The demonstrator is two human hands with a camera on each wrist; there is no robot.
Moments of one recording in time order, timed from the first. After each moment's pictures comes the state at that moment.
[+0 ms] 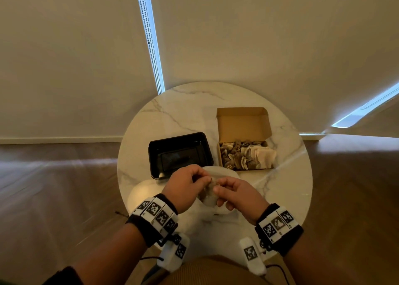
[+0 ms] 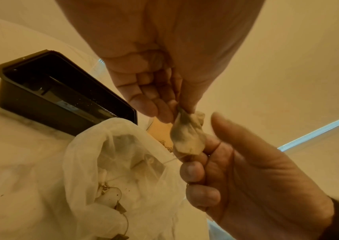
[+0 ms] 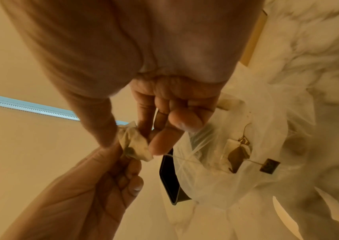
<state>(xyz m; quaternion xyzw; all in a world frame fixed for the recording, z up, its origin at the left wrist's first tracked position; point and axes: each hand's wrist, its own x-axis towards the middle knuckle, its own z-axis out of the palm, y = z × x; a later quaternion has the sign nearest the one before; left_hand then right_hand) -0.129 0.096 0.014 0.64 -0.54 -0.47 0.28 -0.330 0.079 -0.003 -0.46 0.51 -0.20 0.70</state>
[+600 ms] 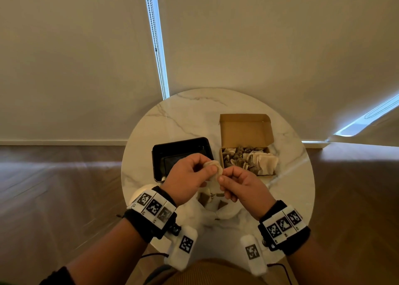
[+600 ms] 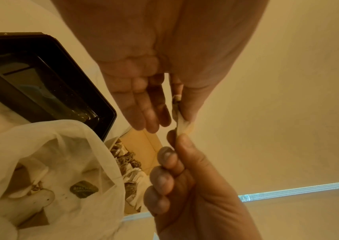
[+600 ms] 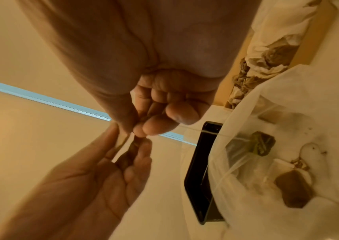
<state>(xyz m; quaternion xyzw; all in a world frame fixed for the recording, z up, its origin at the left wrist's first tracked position) -0.128 0.086 0.058 0.59 -0.44 -0.56 0.39 -0.327 0.062 0.031 -0.55 0.46 -0.26 0.64</state>
